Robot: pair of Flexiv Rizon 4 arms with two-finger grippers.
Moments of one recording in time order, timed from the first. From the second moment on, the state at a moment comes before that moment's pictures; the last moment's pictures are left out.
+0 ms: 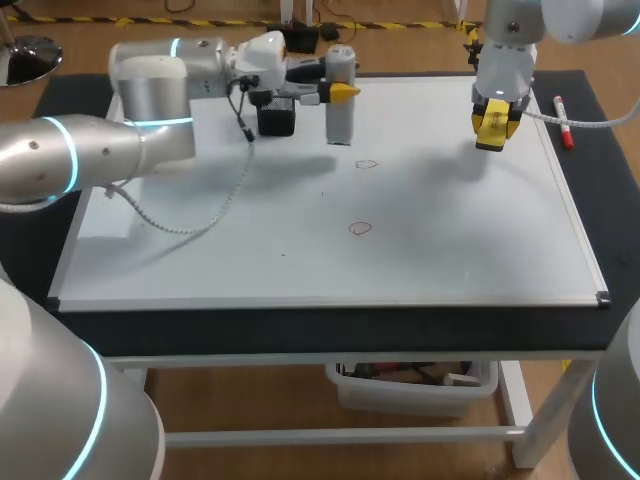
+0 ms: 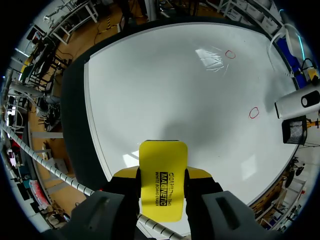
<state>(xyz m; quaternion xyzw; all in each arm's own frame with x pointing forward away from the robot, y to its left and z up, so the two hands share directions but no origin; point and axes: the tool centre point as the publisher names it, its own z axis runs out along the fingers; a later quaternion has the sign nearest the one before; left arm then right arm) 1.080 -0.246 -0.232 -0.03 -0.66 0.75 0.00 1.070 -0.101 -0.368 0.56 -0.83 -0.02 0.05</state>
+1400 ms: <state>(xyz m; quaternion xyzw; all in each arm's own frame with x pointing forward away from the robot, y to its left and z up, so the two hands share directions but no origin) 0.995 -0.033 -0.210 0.09 -0.68 0.72 -0.14 1.070 -0.101 -0.368 0.56 -0.83 -0.02 0.05</state>
